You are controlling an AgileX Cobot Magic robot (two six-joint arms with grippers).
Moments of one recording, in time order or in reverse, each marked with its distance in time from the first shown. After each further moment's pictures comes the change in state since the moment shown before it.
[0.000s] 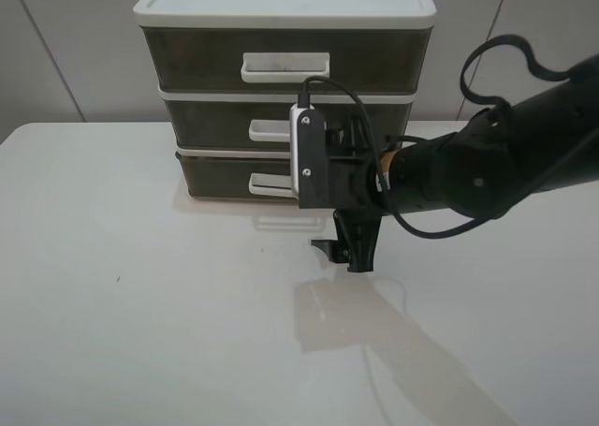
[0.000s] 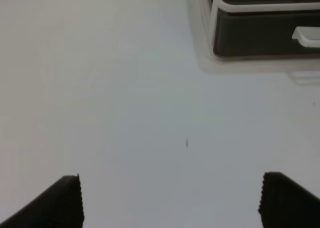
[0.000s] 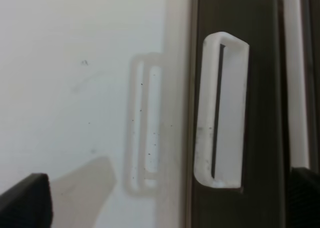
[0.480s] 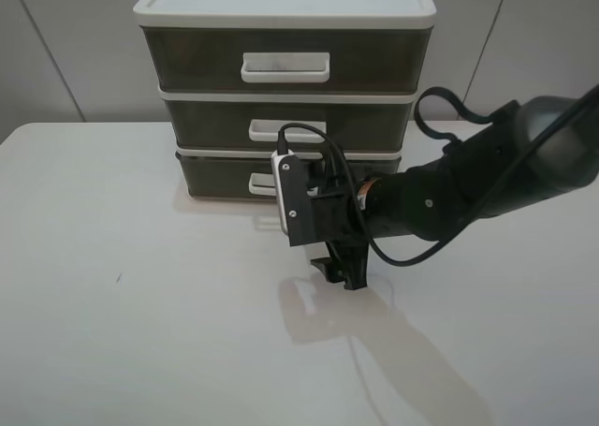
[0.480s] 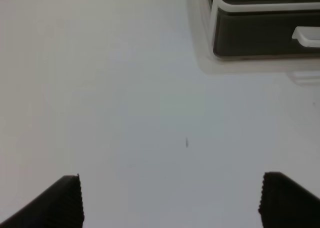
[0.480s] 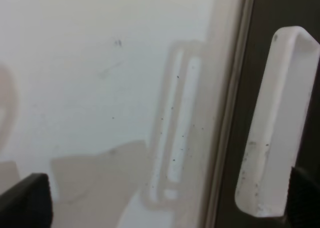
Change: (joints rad) left arm 0.000 0.000 0.000 0.000 0.000 0.000; right arm 0.023 0.134 -0.032 0.295 -0.060 -0.385
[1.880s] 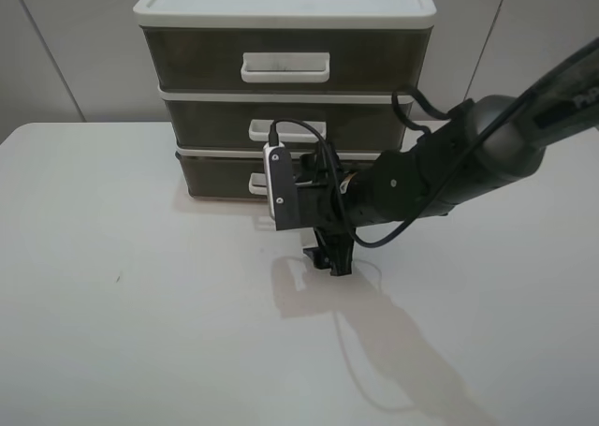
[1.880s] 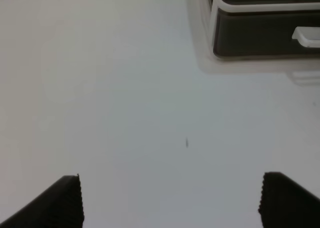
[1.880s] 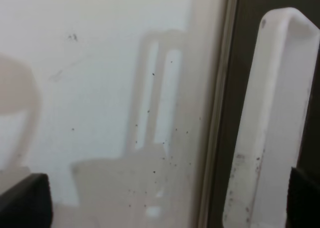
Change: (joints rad) left arm 0.000 0.000 0.000 0.000 0.000 0.000; right arm -0.010 0.106 -0.101 0.173 -0.006 -0.137
